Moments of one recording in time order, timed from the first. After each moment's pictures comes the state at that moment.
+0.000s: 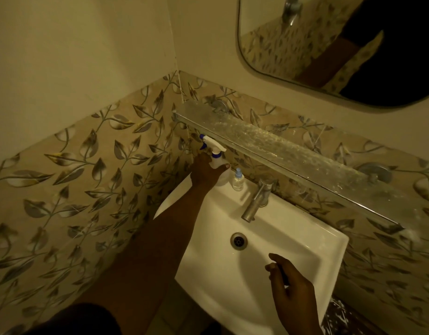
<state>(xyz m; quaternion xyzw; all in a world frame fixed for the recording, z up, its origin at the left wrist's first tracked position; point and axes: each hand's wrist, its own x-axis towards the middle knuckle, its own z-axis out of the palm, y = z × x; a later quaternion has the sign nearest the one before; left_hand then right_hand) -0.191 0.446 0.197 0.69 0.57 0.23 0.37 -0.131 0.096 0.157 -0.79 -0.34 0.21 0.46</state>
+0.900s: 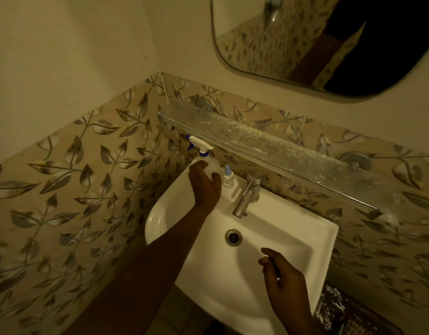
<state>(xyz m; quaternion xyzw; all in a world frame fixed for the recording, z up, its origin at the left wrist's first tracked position) -0.174 0.384 0.176 0.65 0.55 0.39 0.35 -0.124 0.091 0.147 -0.79 -0.35 0.21 0.46</state>
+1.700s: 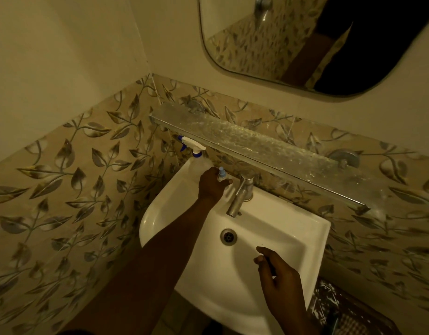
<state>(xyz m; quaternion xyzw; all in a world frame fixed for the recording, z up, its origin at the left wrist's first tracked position) -0.150 0.388 0.177 0.72 0.51 0.23 0.41 -0.124 0.087 0.152 -0.79 -0.35 0.21 0.46</state>
